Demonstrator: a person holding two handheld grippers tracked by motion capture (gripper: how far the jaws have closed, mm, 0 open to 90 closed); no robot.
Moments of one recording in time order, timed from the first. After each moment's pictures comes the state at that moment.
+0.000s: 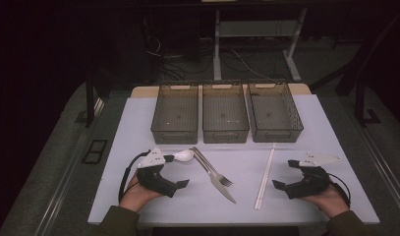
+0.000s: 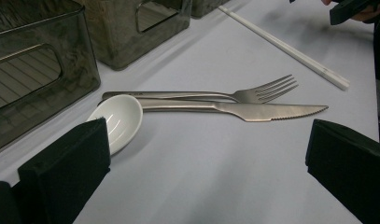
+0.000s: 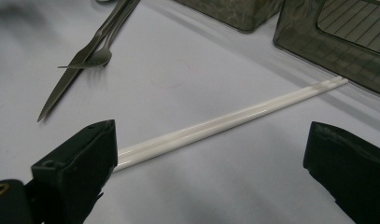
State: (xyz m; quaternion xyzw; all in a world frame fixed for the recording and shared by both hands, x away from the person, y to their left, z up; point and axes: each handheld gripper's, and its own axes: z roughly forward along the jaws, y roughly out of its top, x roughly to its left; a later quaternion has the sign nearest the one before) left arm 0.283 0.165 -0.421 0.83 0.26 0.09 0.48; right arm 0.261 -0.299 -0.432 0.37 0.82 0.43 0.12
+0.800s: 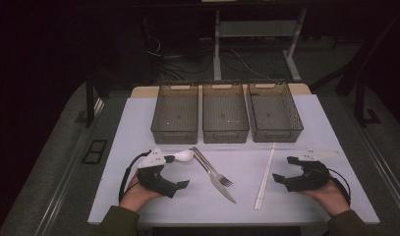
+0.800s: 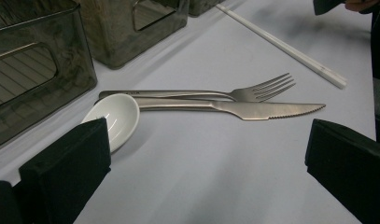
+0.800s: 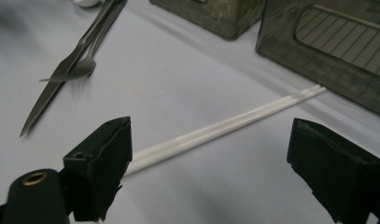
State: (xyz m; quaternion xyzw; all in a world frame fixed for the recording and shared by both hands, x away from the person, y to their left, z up) left arm 0.282 0.164 -0.421 0.83 0.26 0.08 0.48; right arm 0.273 -0.298 -0.422 0.39 0.81 0.41 0.13
